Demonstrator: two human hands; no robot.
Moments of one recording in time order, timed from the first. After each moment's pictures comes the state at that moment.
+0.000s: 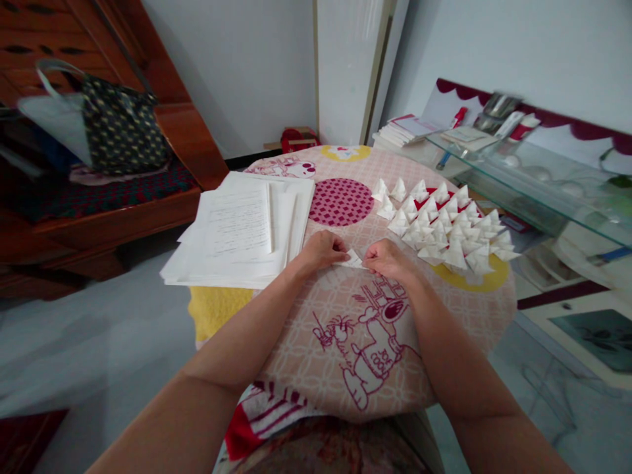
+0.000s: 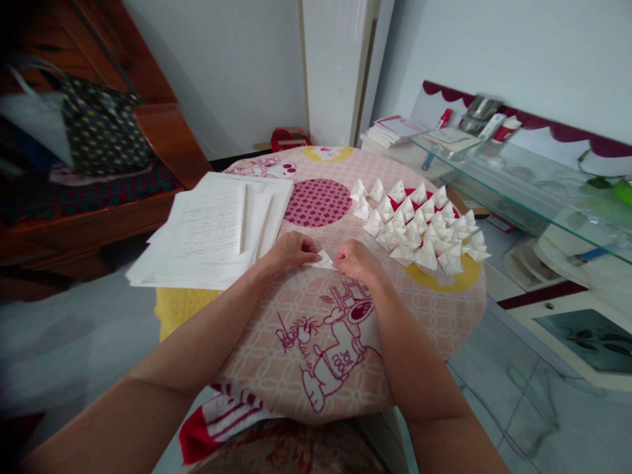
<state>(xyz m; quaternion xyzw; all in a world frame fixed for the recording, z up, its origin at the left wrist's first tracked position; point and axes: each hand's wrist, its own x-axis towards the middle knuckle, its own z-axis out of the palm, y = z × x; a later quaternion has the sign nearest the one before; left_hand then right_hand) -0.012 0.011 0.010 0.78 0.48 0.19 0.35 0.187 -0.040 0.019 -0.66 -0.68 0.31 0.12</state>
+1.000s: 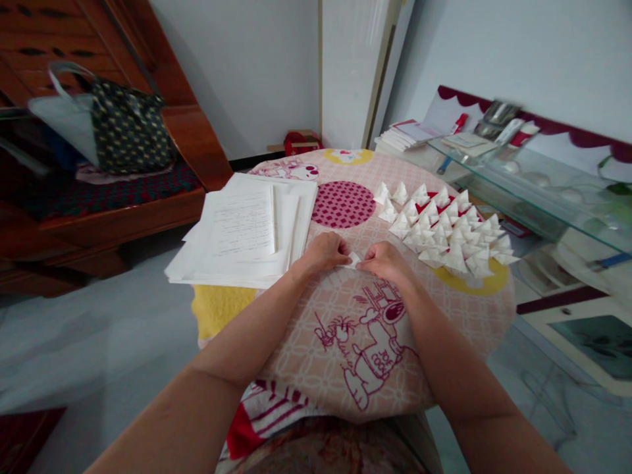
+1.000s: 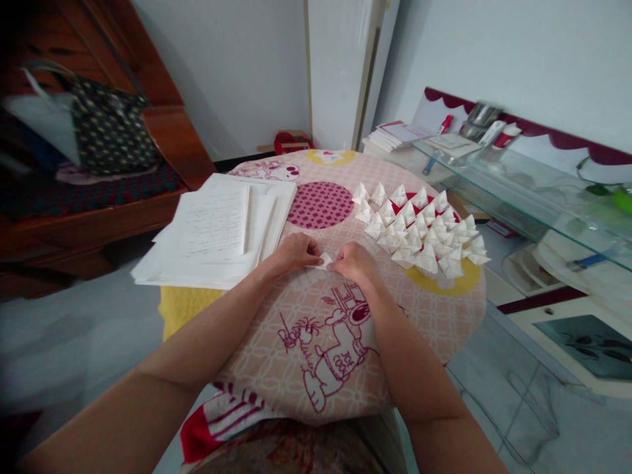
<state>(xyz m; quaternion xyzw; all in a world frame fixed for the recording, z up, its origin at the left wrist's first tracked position) -0.007 0.013 0.011 0.80 0.50 0.14 0.29 0.172 -0.042 0.025 -0.72 -0.64 0.25 0.12</state>
